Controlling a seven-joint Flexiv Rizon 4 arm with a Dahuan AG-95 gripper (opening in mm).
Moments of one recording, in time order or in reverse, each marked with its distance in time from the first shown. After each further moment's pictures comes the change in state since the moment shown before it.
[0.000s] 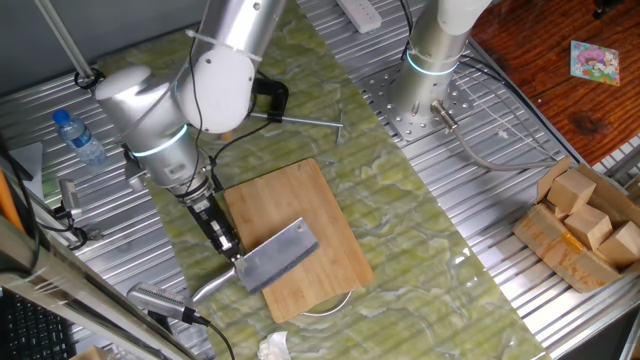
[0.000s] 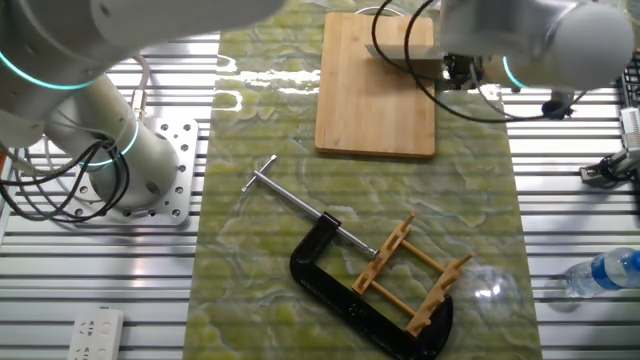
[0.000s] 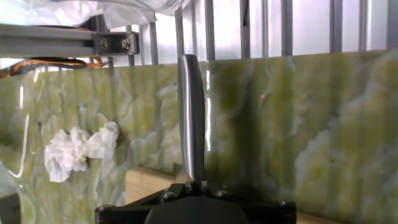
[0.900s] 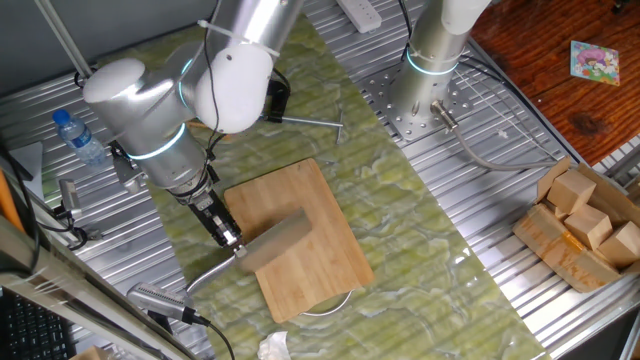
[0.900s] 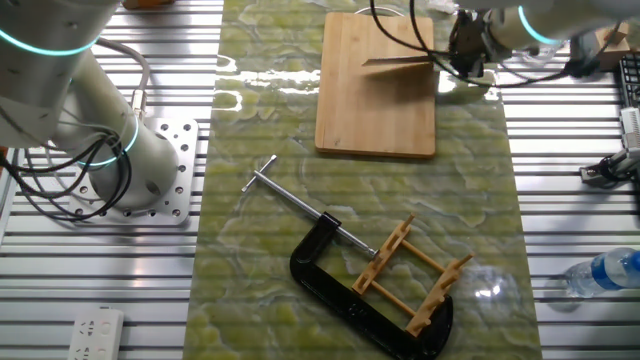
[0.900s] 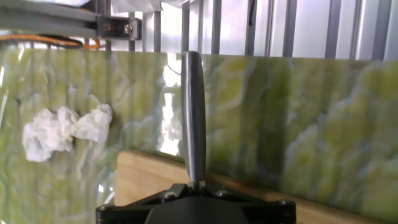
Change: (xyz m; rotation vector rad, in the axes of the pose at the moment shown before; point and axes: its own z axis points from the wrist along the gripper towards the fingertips) arm 0.013 0.007 -0.028 0.172 0.043 -0.105
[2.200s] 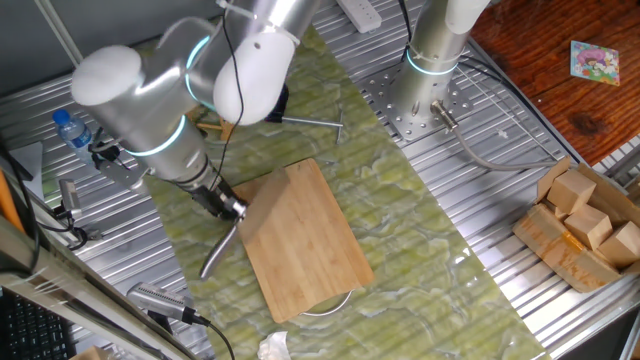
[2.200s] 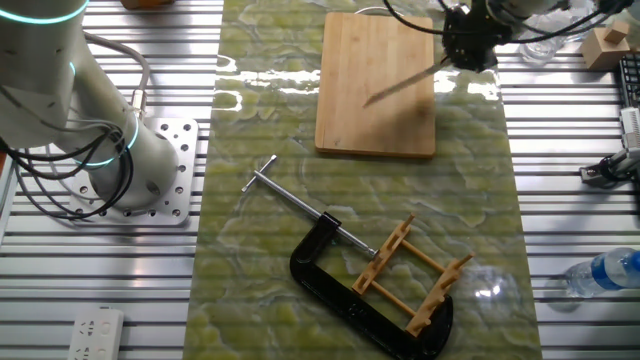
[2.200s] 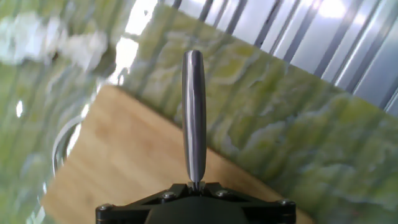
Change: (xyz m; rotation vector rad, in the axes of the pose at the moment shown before) arm 0.036 -0.025 -0.060 0.198 0.143 -0.461
